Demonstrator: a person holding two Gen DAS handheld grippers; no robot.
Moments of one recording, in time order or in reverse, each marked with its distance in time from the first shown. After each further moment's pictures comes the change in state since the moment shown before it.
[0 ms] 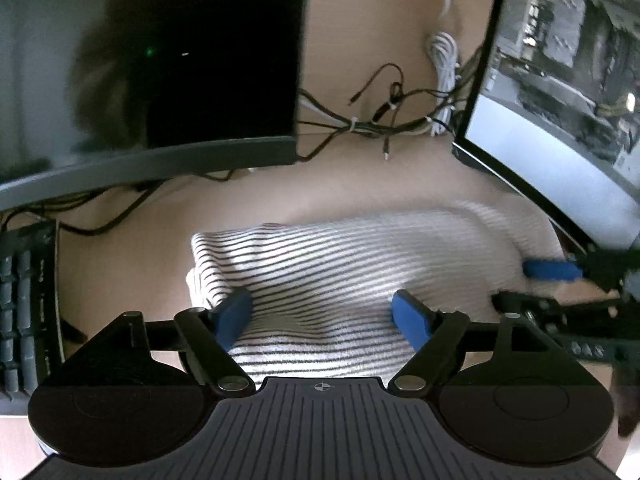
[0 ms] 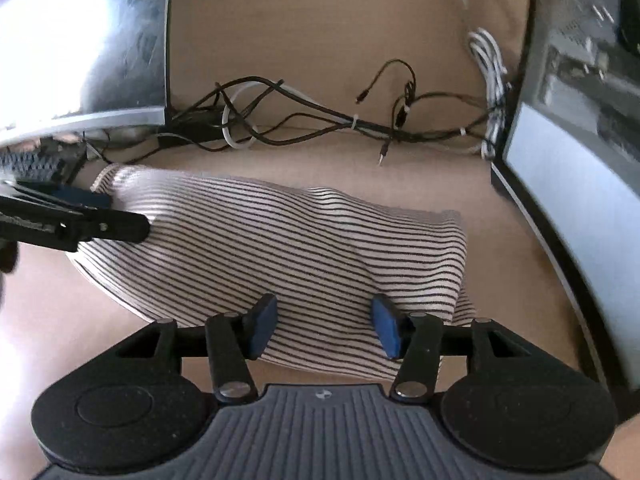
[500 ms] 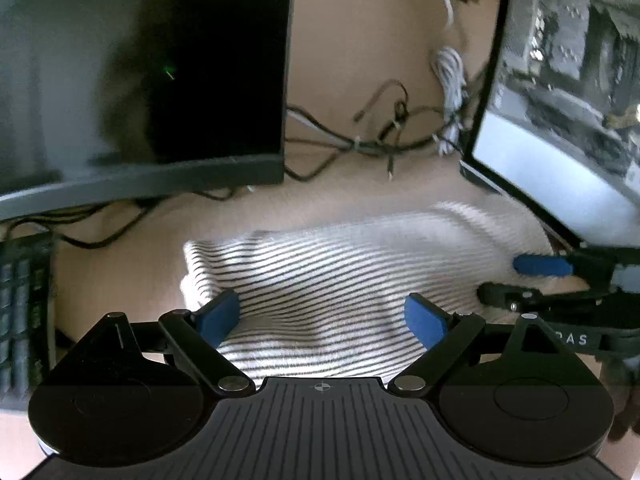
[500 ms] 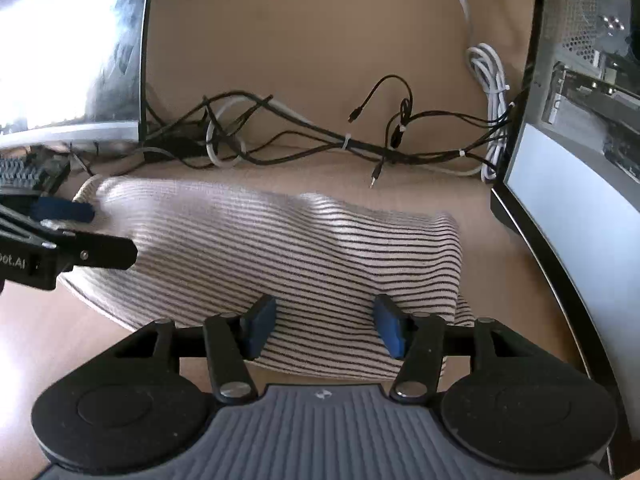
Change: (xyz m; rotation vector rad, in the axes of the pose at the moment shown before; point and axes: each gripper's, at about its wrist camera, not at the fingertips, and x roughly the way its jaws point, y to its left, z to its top) left arm -0.006 -0.018 0.001 -0.044 -0.080 0.078; right arm 0.015 -0.014 0.012 0.024 -0.059 0.010
